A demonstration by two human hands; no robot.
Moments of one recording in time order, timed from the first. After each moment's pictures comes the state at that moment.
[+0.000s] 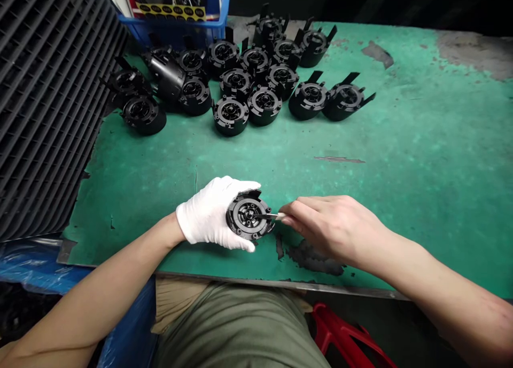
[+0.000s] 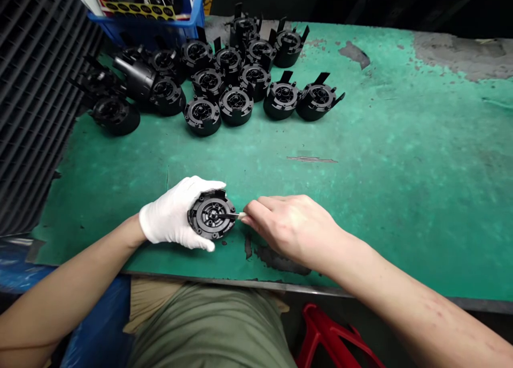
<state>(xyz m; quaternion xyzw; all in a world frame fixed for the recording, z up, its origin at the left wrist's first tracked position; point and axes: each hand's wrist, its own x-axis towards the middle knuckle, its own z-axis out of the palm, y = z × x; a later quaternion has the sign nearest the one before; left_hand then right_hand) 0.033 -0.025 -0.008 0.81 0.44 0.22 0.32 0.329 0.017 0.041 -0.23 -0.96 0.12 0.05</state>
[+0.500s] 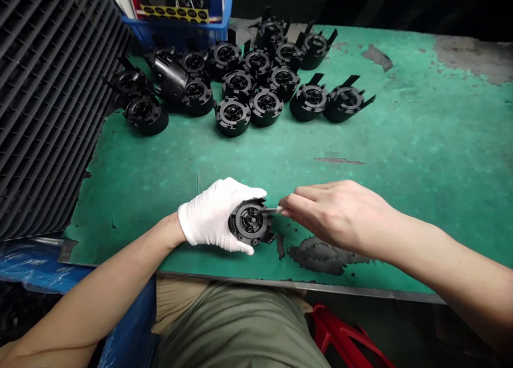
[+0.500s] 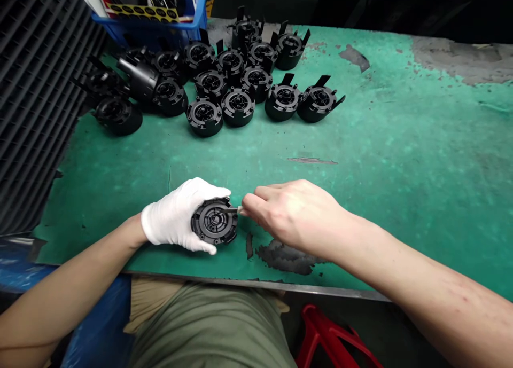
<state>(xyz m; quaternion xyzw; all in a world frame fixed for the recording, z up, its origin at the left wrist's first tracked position) 0.032 -0.025 -0.011 0.84 0.39 0.24 0.30 0.321 0.041 0.058 -0.18 -0.98 0.07 0.01</state>
